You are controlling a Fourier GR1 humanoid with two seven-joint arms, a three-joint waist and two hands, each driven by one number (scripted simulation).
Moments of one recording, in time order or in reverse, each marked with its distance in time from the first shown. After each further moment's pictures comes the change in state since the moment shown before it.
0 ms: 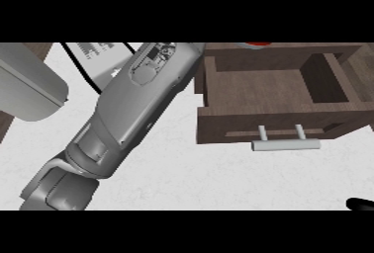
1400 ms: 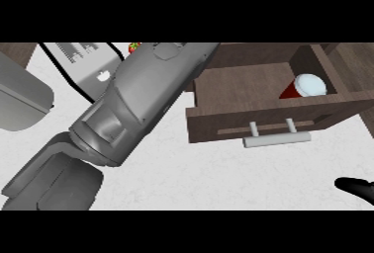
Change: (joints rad) left arm -0.240 -0.004 -0.143 0.363 0.191 0.204 -0.124; right arm -0.132 -0.082 0.040 0.068 0.061 0.023 -0.004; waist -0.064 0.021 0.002
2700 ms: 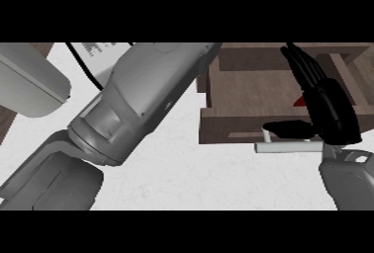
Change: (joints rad) left arm -0.039 0.000 0.006 0.028 0.103 0.010 -0.062; right arm -0.273 -0.099 0.389 0.535 0.782 -0.113 -0.274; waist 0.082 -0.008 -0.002
